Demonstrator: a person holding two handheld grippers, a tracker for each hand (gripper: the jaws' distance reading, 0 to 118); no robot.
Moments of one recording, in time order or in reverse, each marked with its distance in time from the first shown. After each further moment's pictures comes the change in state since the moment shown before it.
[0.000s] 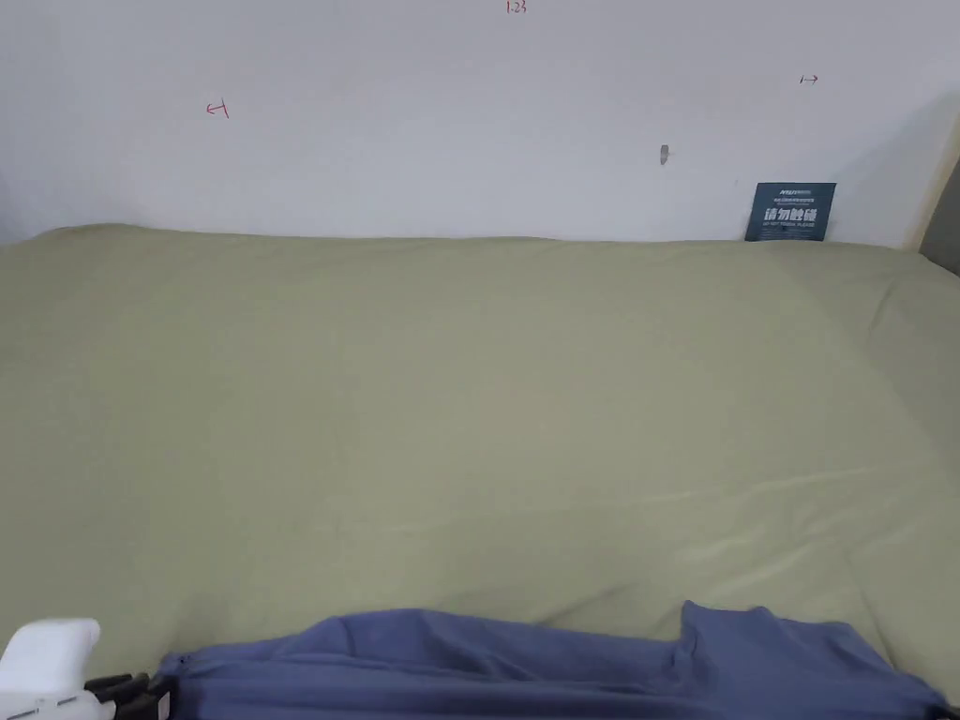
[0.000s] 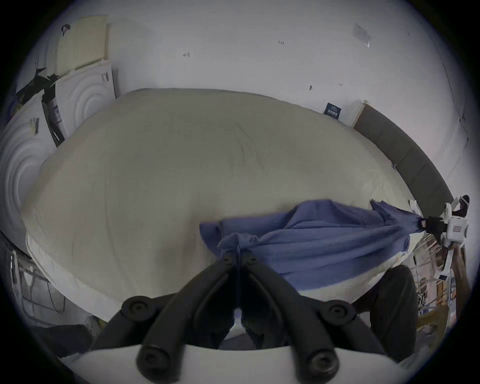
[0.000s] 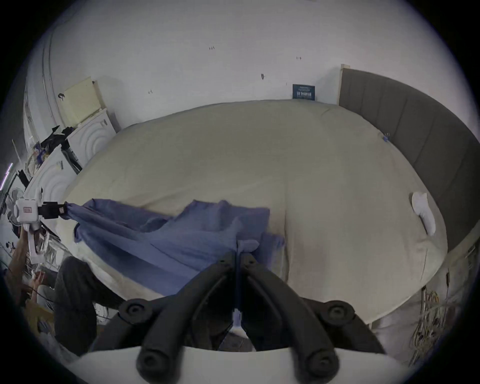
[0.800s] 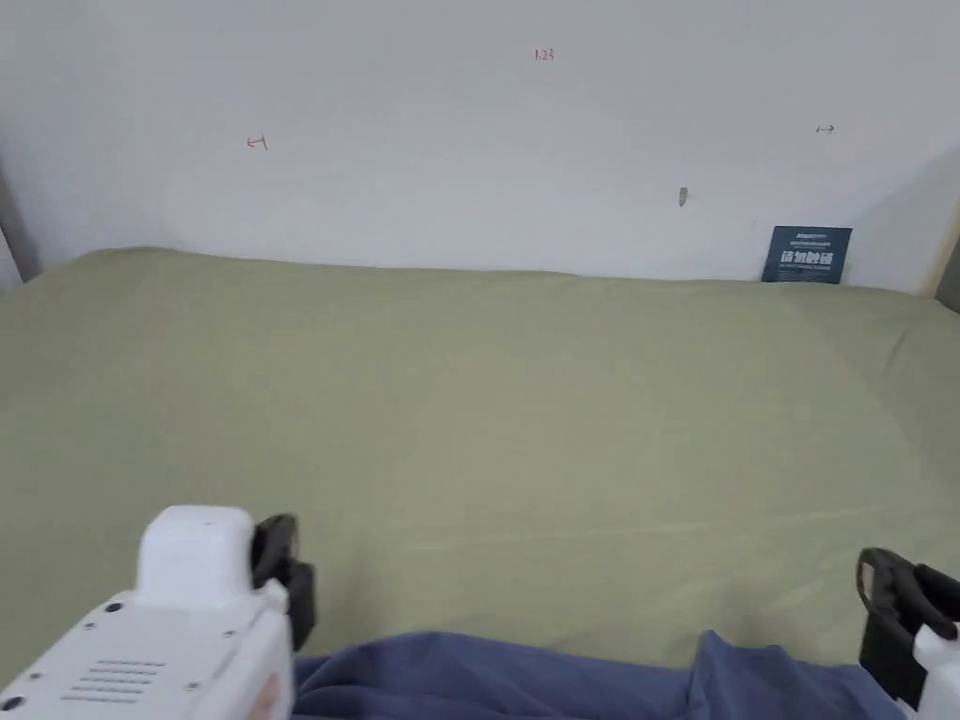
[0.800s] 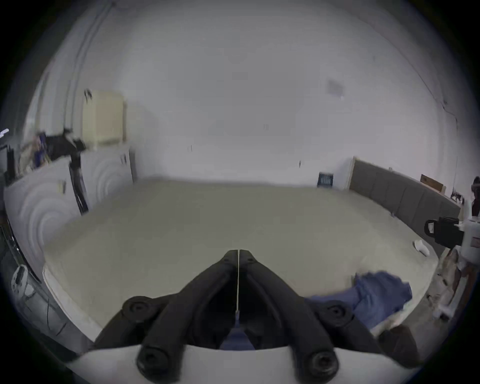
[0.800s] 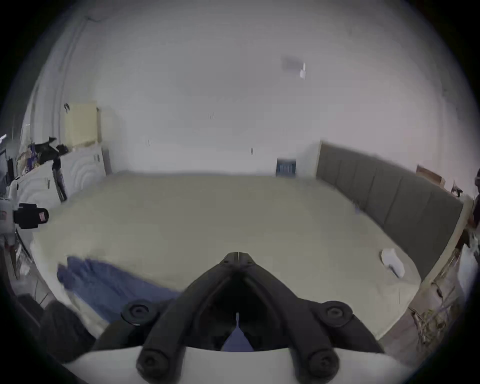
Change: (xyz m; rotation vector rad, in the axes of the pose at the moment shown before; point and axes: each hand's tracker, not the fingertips) left arm 0.155 0.025 0.084 0.622 0.153 -0.075; right arm -0.152 0.046 0.054 0.615 -0.146 0.078
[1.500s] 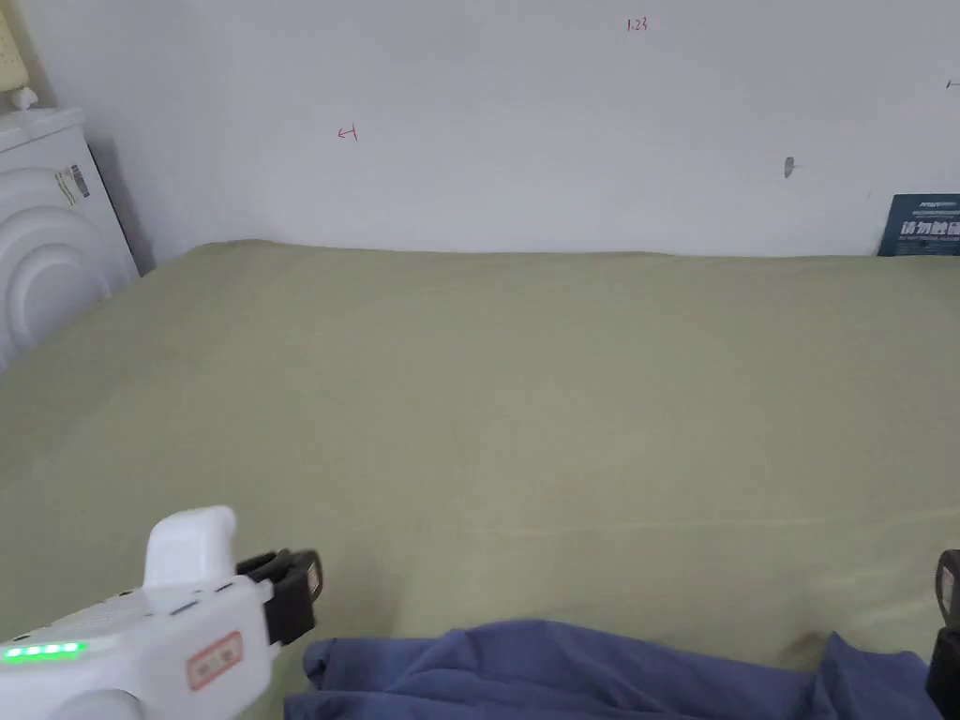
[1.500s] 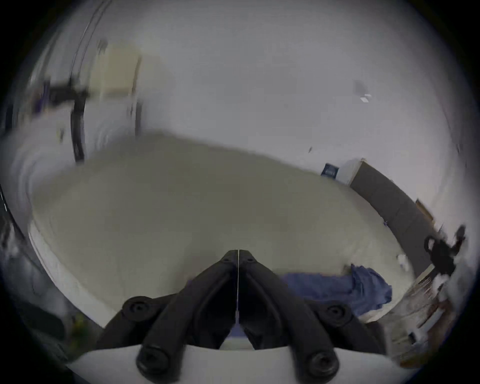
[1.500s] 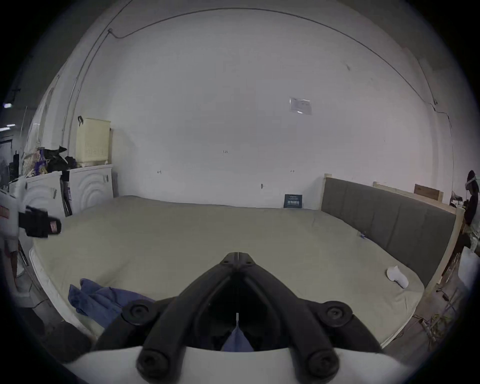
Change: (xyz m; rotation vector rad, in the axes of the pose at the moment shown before) left arm -0.140 -0.027 -0.049 -0.419 -0.091 0.305; right arm -0.044 -0.015 0.011 0.040 -0.021 0.034
